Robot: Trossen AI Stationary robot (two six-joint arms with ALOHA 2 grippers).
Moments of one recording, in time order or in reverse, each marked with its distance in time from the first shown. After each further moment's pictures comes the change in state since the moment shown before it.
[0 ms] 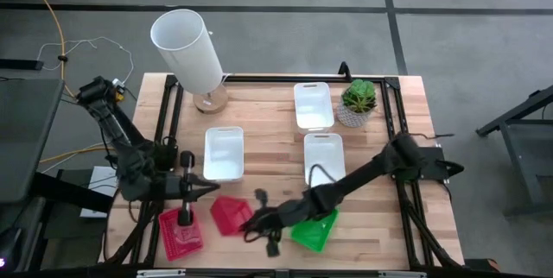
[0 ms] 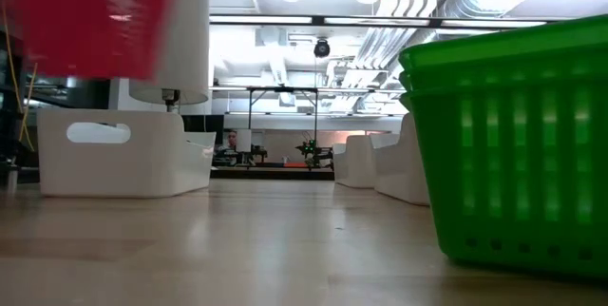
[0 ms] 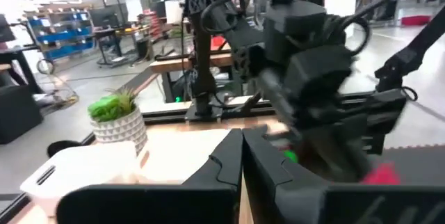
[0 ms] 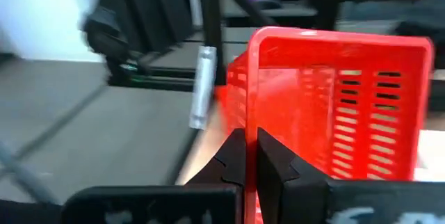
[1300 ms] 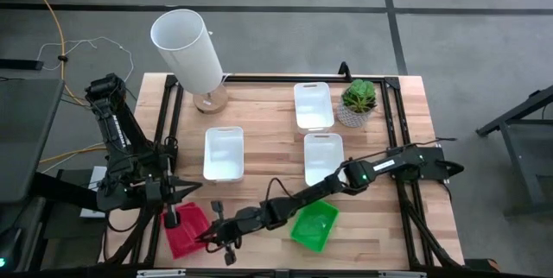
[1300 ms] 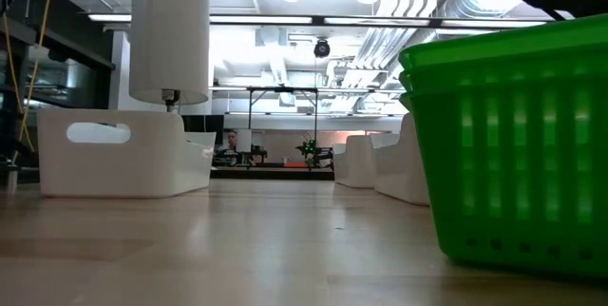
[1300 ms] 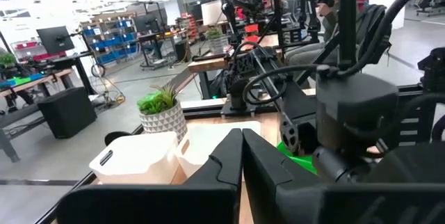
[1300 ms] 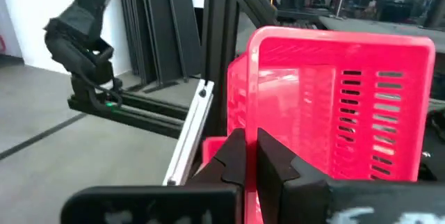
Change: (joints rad) left arm -0.246 0.002 -0.001 0.004 -0.389 0.060; right arm -0.075 0.635 0.797 0.026 -0.117 -0.215
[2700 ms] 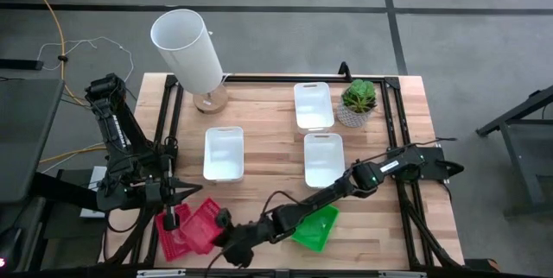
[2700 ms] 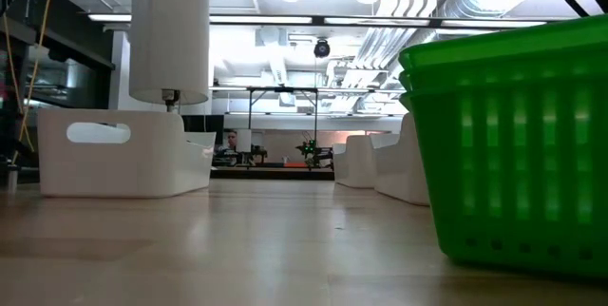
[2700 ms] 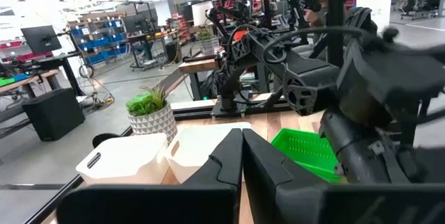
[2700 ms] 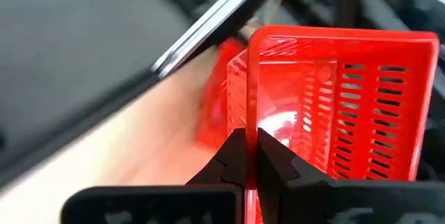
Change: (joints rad) left arm 0.000 0.000 0.000 0.000 0.039 -0.012; right arm 0.068 -0.091 0.047 -0.526 0.164 -0.489
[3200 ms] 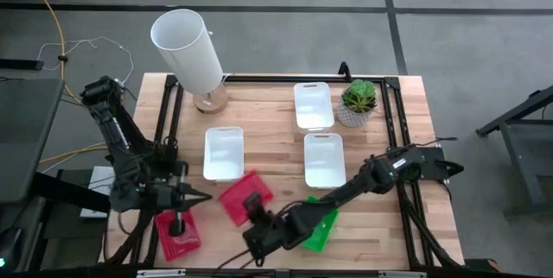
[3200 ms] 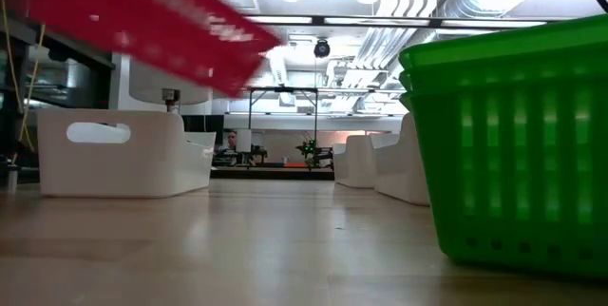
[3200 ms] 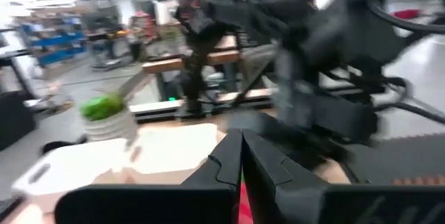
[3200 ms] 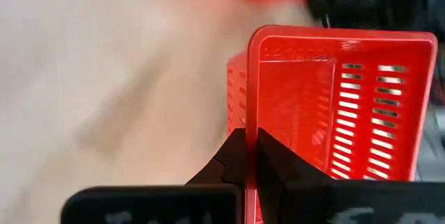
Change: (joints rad) left arm 0.112 0.040 0.000 0.004 0.249 -0.057; right arm 0.053 -0.183 0.000 -0.735 0.347 0.224
